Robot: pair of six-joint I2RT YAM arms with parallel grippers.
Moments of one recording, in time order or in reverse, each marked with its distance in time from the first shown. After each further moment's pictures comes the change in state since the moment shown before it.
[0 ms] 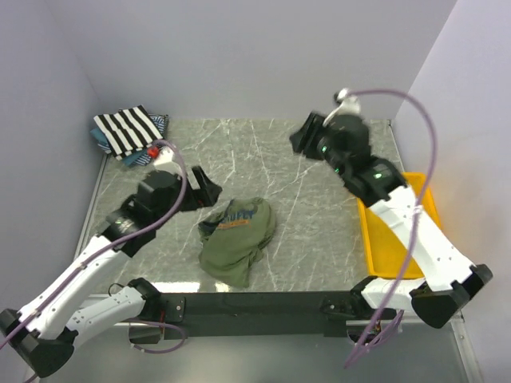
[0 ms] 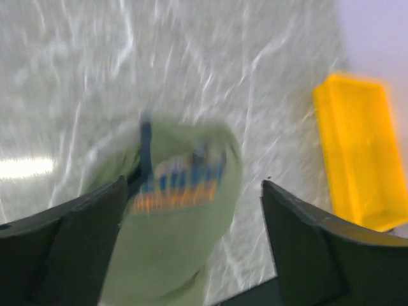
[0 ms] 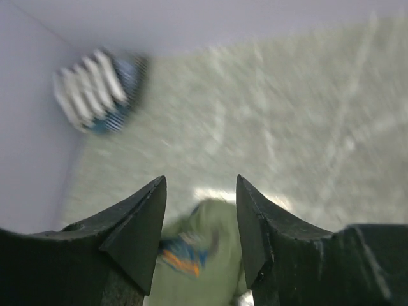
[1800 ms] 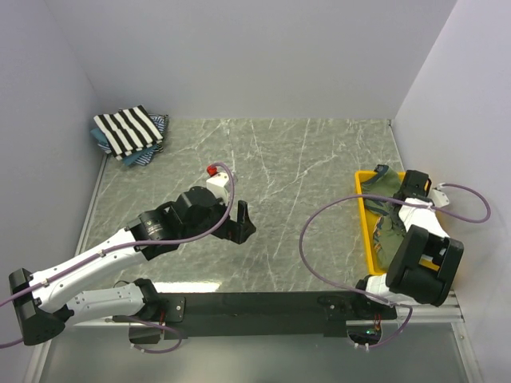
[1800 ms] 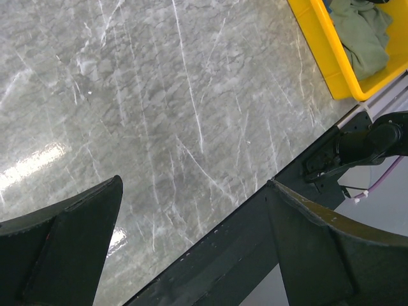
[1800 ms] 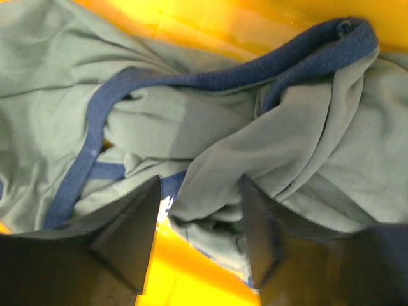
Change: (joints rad) left arm -0.343 0.134 -0.025 -0.013 0.099 0.103; right arm -1.009 0.136 -0.765 0.131 0.113 0.204
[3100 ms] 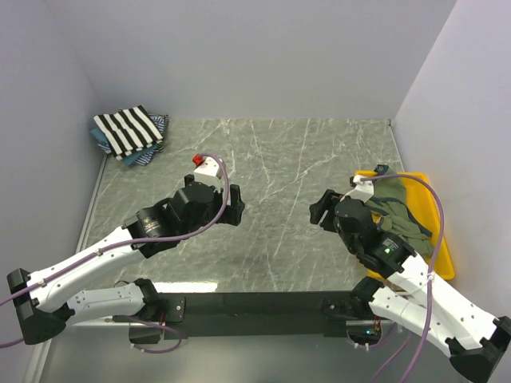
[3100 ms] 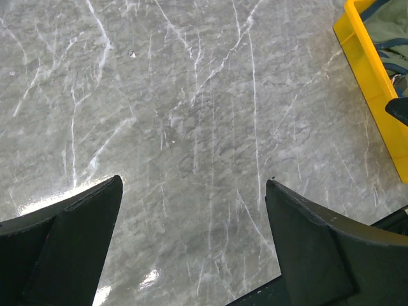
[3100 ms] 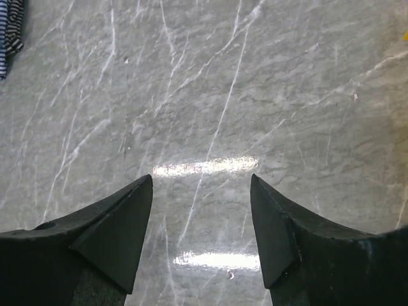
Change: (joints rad) left arm -0.001 0.010 0.057 0.000 -0.336 0.051; right arm 1.152 -0.680 -0.072 -0.130 0.146 -0.034
